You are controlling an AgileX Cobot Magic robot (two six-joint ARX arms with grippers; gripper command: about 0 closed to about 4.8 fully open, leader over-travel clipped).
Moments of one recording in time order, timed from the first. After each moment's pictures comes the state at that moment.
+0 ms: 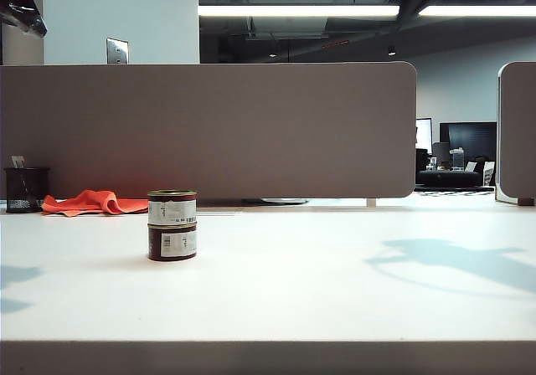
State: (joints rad) left arm -0.32 0.85 0.84 -0.45 -0.01 0.10; right arm 0.38 1.35 1.34 -0.51 0.16 0.02
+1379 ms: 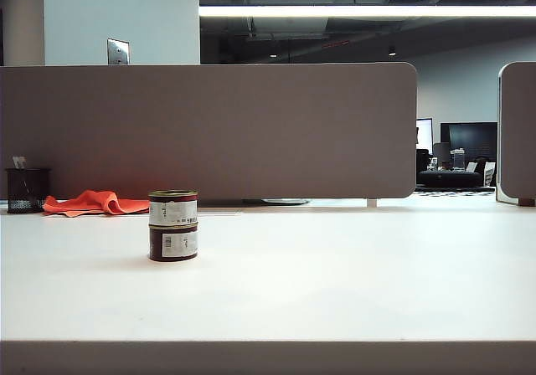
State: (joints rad) left arm -0.32 0.39 0.36 -0.26 0.02 -0.03; right arm 0.38 0.50 0.44 -0.34 0.20 0.03
